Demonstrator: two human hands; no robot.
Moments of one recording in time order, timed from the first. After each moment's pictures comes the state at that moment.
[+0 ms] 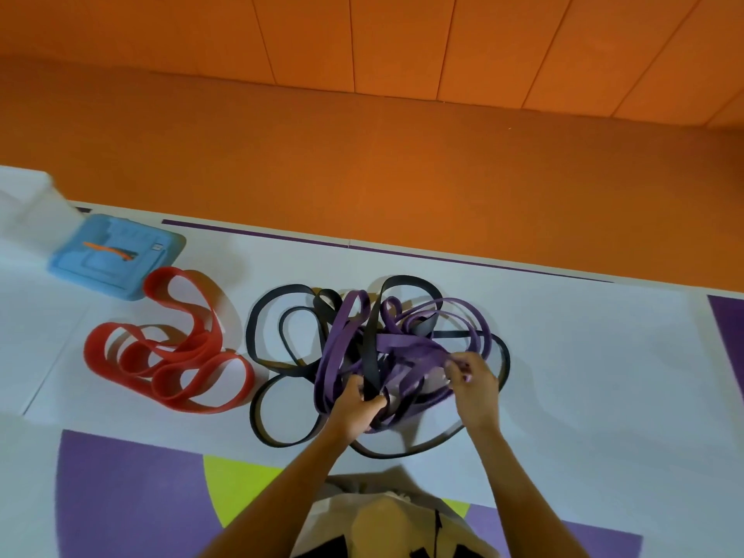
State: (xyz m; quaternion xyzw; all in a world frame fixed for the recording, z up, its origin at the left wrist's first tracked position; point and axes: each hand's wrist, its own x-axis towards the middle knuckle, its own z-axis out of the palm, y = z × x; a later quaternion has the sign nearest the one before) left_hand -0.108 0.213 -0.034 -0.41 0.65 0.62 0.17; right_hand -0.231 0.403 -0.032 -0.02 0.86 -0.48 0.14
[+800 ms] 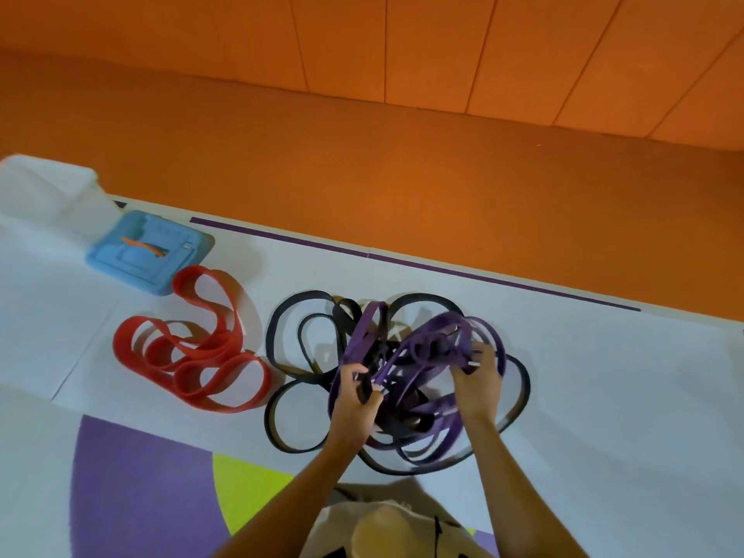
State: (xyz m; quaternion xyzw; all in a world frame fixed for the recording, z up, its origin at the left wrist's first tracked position) left_hand -0.097 0.204 -0.017 -0.40 0.68 0.61 -0.03; right_hand -0.252 0.359 -0.024 0.03 0.87 -0.47 0.13
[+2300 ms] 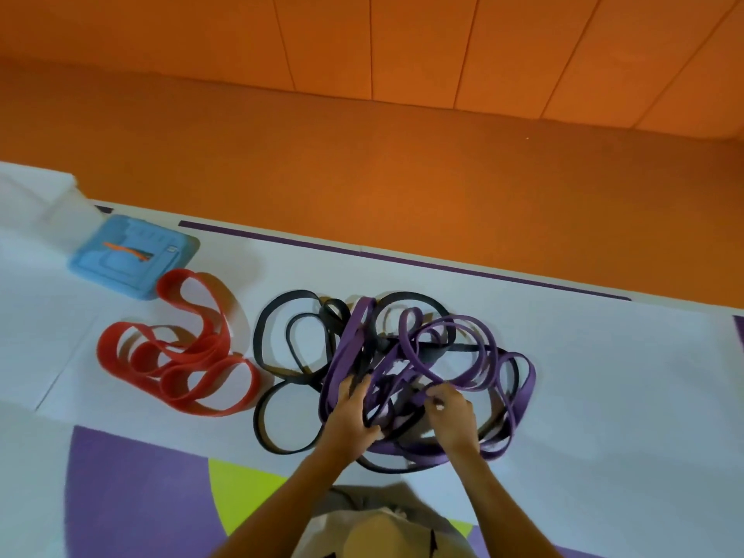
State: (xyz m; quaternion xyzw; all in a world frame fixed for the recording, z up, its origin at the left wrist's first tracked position) left_hand -0.089 0.209 -0.024 -0.28 0.85 0.42 0.15; right_hand -0.208 0.383 -0.055 -0.05 0.90 -0.33 0.28
